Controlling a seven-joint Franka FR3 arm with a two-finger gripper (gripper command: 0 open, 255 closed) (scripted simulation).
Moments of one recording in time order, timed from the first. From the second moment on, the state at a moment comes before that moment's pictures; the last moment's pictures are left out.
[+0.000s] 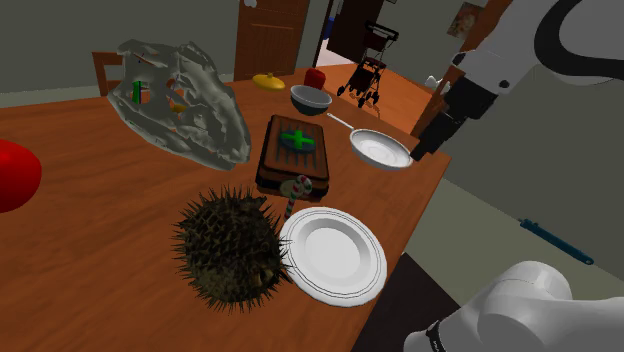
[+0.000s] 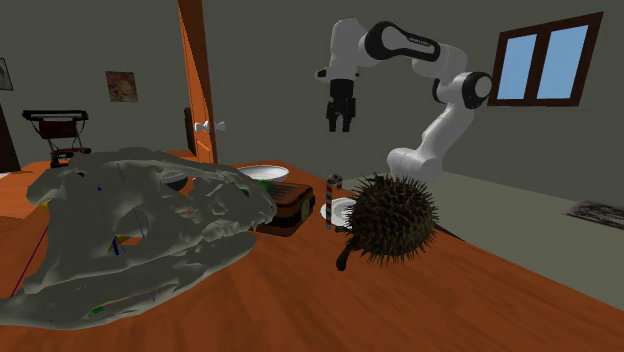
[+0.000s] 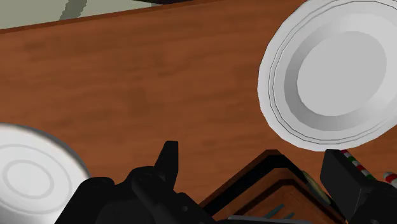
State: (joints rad) arm -0.02 -0.80 0.00 -2.29 0.10 1.57 -0.13
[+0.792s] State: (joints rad) arm 0.04 -0.74 0.25 -2.35 0.19 1.78 0.08
